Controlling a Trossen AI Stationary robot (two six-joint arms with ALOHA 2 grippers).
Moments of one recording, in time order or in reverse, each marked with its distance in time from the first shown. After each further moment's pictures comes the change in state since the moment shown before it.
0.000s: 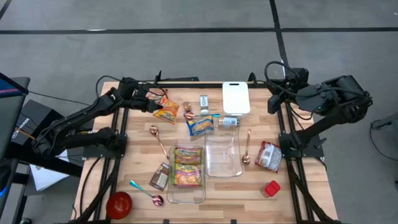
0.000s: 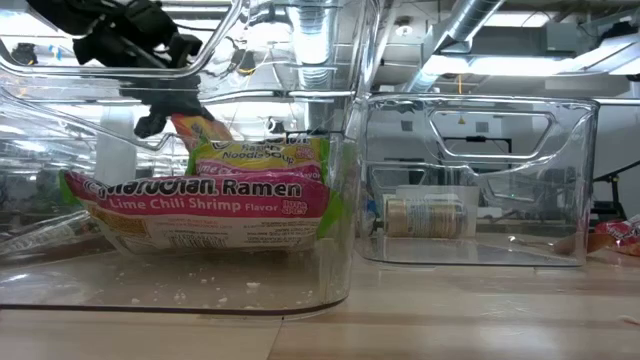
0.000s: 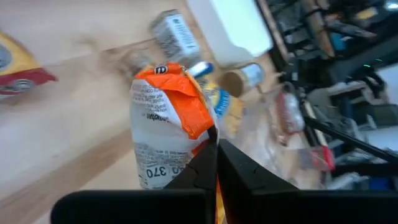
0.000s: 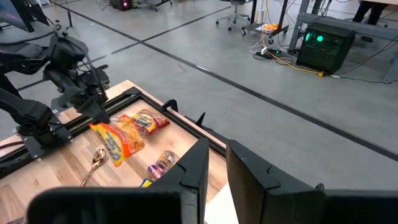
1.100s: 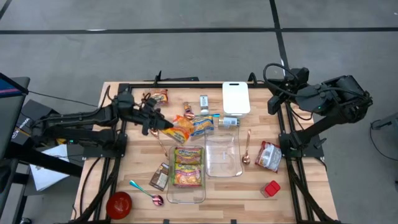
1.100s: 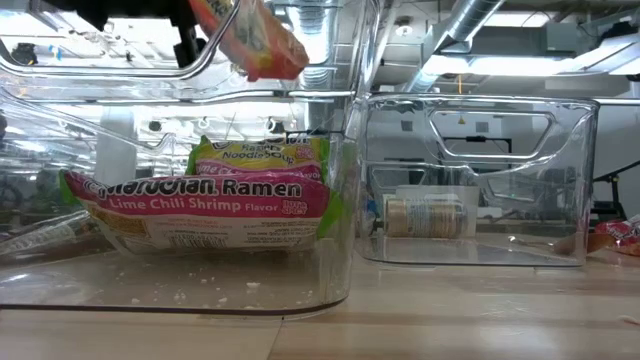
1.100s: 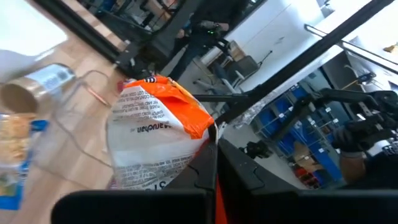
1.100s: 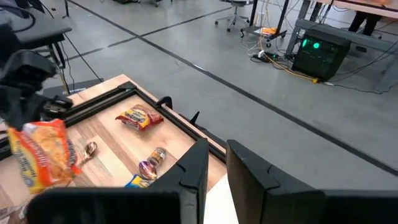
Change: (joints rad) left arm -0.582 -0.058 0.000 0.481 -0.089 -0.166; right arm -0.002 0.000 0.000 -0.015 0.004 -0.053
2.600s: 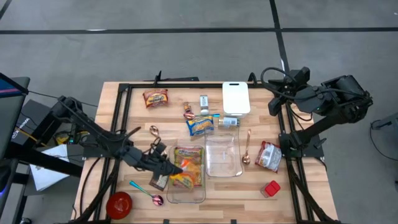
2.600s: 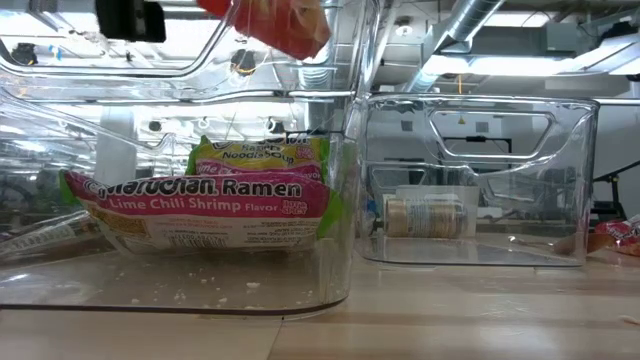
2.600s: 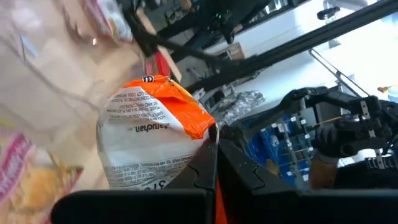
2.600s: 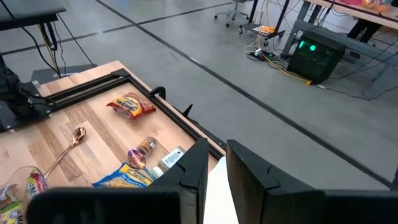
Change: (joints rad) left arm -0.786 0.403 0.000 0.383 -0.789 -0.419; right arm 0.001 -0.002 0.000 -0.053 -0.008 -0.037
